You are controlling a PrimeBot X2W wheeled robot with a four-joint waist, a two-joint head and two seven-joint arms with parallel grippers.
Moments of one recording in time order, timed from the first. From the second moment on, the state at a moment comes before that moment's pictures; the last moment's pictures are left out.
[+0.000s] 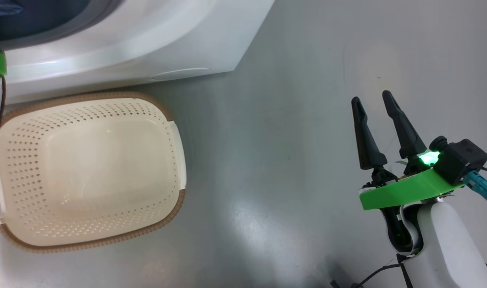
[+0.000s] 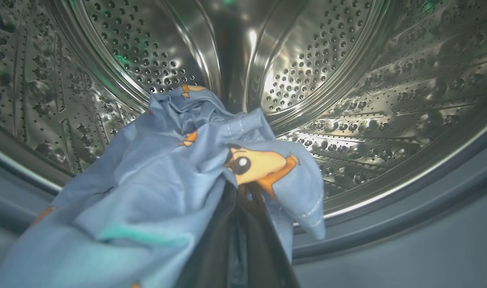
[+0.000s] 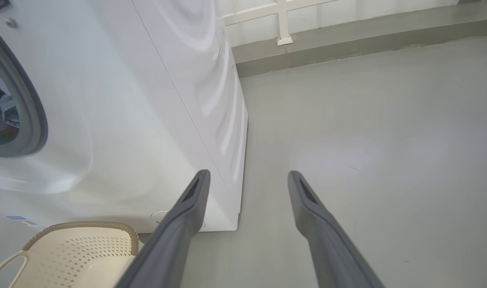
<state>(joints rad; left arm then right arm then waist) -1.00 0.40 -0.23 0.59 -0.70 -0.13 -0.26 -0.38 -0.09 0.14 0.18 0.38 0.13 -0.26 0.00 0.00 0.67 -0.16</state>
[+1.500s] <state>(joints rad) -1.23 0.43 -0.49 0.91 -0.83 -0.13 -0.26 -0.40 -0.06 0.17 0.19 0.38 0.13 -0.26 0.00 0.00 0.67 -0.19</state>
